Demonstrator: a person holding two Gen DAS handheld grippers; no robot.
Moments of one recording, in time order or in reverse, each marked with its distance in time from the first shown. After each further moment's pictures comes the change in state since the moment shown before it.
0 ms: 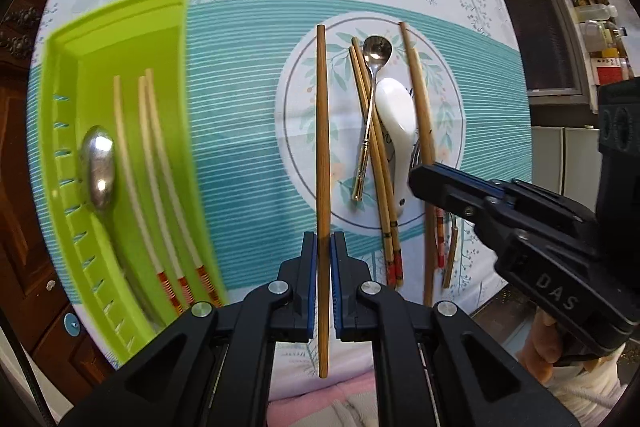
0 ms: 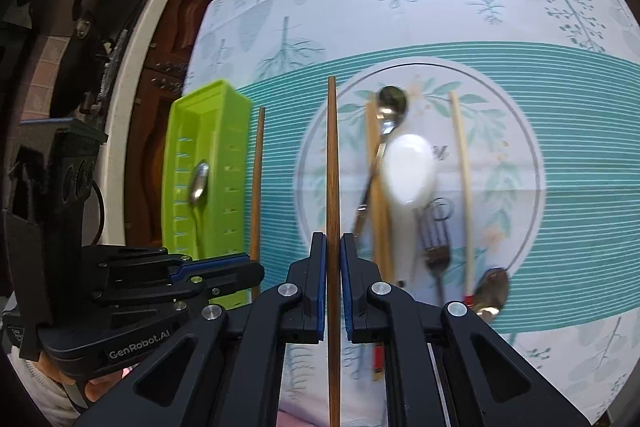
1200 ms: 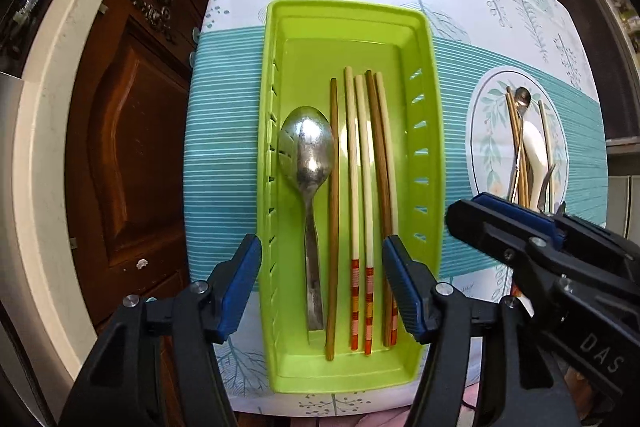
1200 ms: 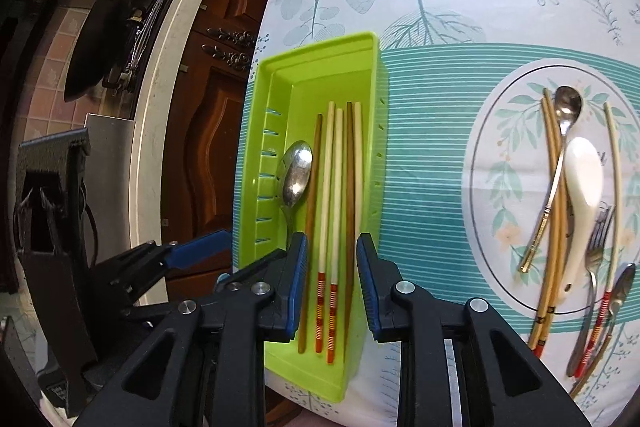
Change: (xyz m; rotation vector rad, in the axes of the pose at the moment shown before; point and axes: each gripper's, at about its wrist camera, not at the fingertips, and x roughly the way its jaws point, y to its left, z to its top) left arm -0.038 0.101 -0.036 -0.128 -0.166 0.285; right arm 0.064 0.138 0.000 -0.050 0.022 0.042
